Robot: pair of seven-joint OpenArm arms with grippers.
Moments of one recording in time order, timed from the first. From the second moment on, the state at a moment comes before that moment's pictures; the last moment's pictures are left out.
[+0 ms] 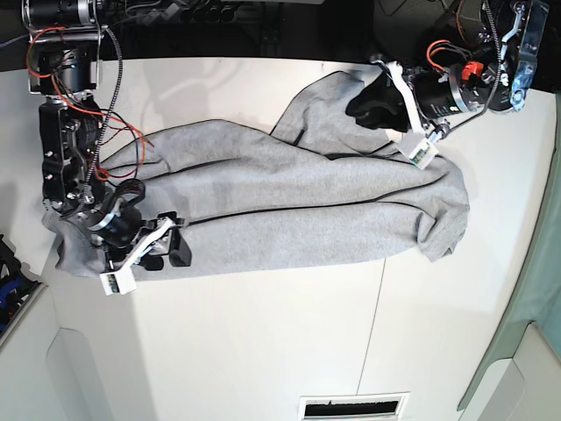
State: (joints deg) left arm 20.7 -23.6 2.4 95.9 -40.5 -37.1 42.4; right arm 12.1 10.4 0.7 70.3 23.2 25.3 -33.2
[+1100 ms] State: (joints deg) left arm 19.0 -23.2 7.4 81.9 -38.1 -26.9 36.2; right arm 22.3 13.2 -5.6 43.7 5.7 6.8 -12.3
